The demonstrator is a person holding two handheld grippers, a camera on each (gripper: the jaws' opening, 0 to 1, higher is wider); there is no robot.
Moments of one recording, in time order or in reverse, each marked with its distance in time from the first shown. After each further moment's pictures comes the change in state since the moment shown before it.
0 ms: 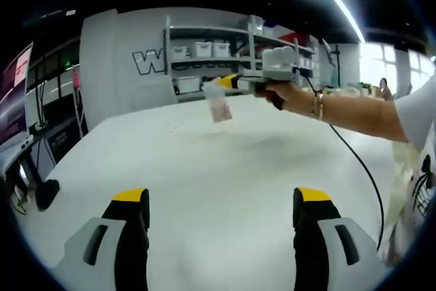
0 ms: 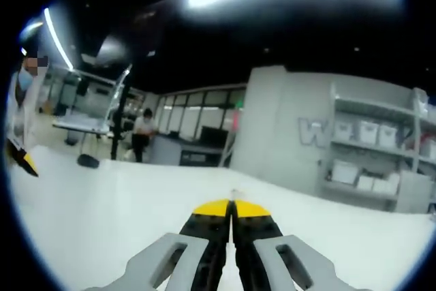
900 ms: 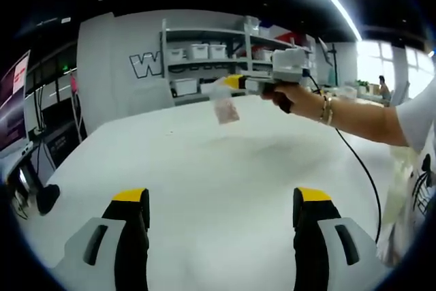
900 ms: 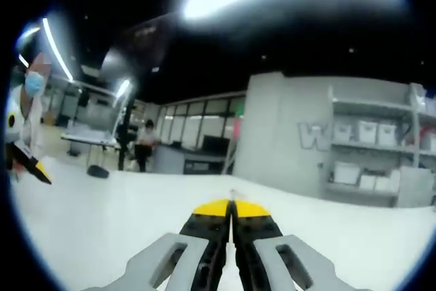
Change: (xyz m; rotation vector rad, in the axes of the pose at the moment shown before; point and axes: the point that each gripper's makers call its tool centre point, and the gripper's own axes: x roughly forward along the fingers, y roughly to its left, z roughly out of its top) left arm 0.004 -0.012 0.010 0.020 -0.007 -0.008; right arm -0.048 0.006 0.010 0.044 -0.052 0.009
